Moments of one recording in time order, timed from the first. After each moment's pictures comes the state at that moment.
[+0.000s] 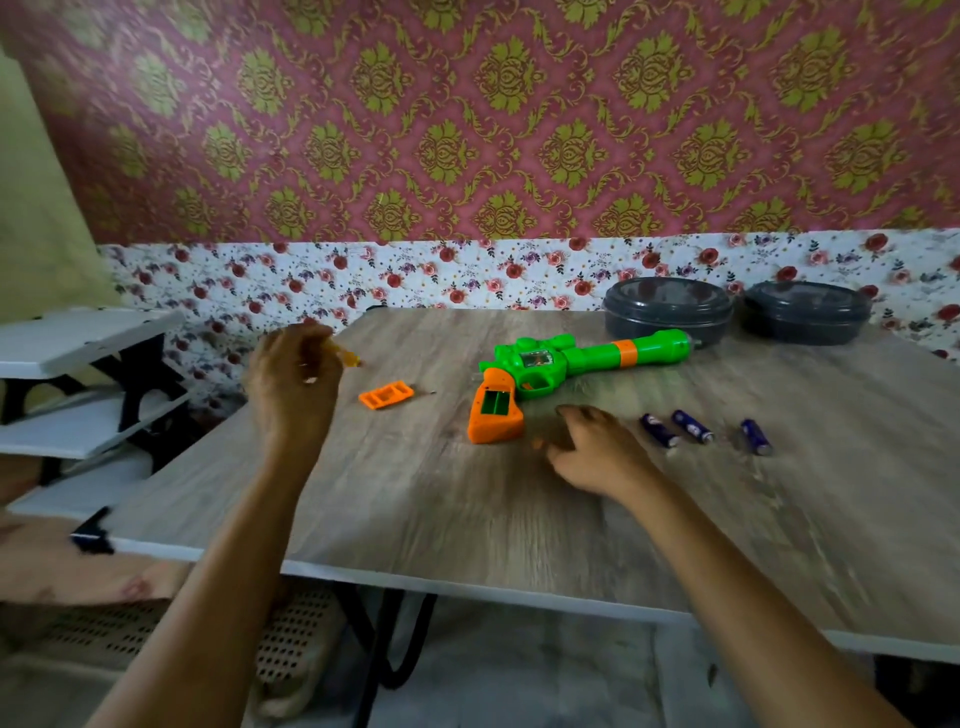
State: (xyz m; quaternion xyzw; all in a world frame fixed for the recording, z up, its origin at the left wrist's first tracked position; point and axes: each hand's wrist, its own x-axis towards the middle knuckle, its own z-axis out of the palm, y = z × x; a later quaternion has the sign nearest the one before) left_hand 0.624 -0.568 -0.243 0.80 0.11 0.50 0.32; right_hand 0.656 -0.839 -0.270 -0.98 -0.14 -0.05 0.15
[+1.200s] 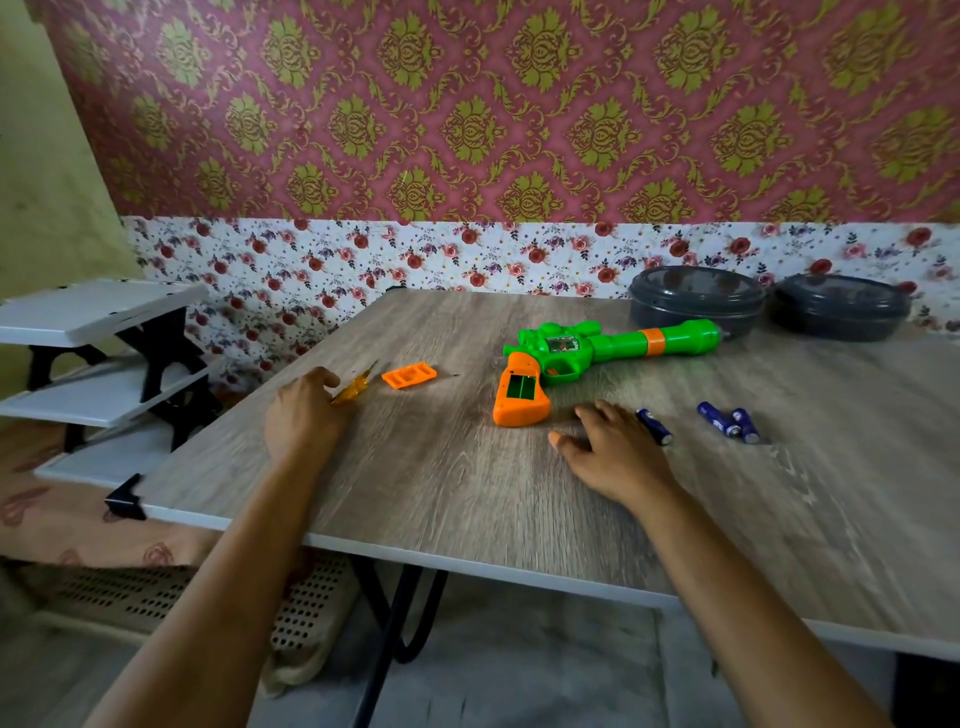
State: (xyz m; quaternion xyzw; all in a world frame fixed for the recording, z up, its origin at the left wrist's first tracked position) left_hand 0.630 -0.529 -0.285 0.91 0.26 0.25 0.22; right_hand 0.652 -0.831 -0.286 -0.98 -0.13 -0.02 0.14
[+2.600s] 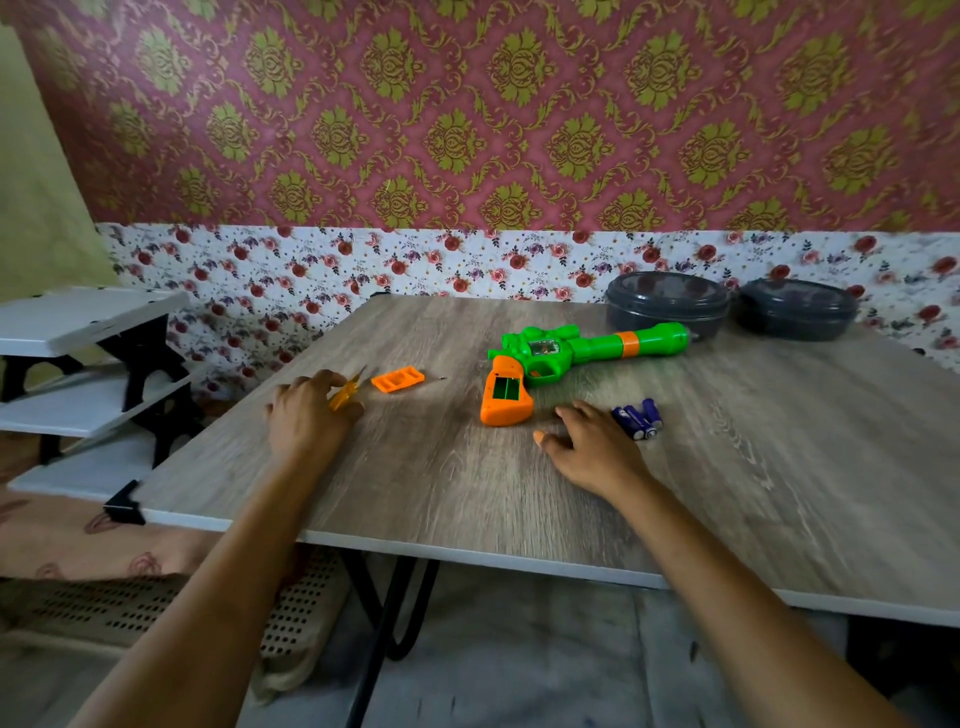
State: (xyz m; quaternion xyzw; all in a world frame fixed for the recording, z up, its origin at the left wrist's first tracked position) left_hand 0.618 -0.544 -0.278 0.93 0.21 0.24 0.20; right_hand 0.642 -0.831 -0.280 -0.98 -0.14 -0.04 0.15
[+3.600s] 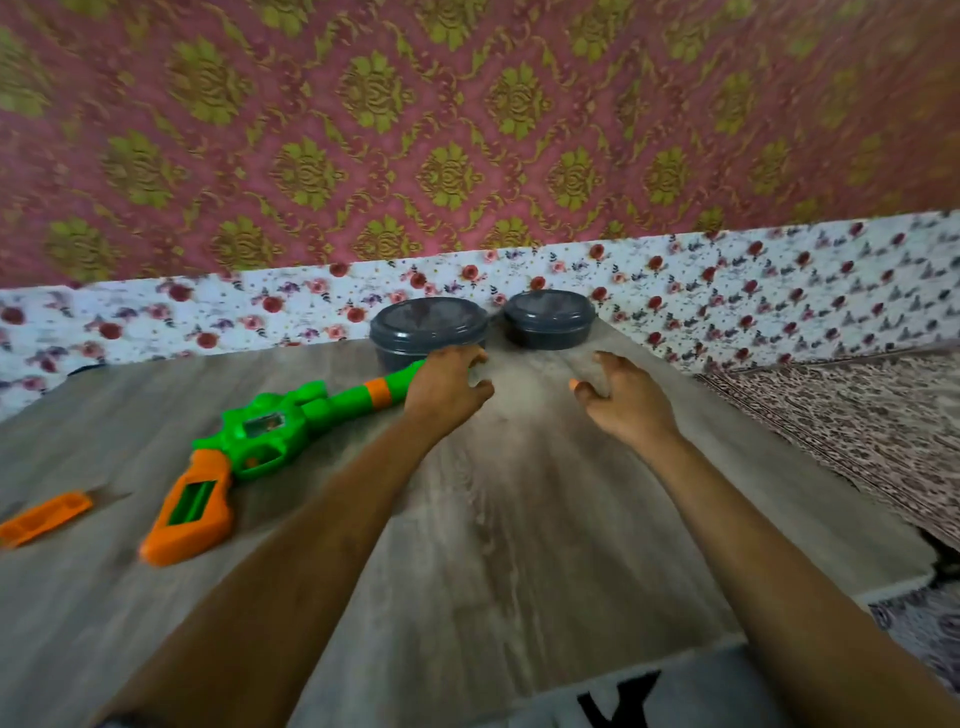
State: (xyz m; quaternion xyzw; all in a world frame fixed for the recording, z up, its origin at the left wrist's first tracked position) left_hand 0.778 -0.920 -0.226 0.93 -0.22 0.15 0.26; right_hand 0.700 -1.108 -0.223 -0.96 0.10 -0.17 0.21
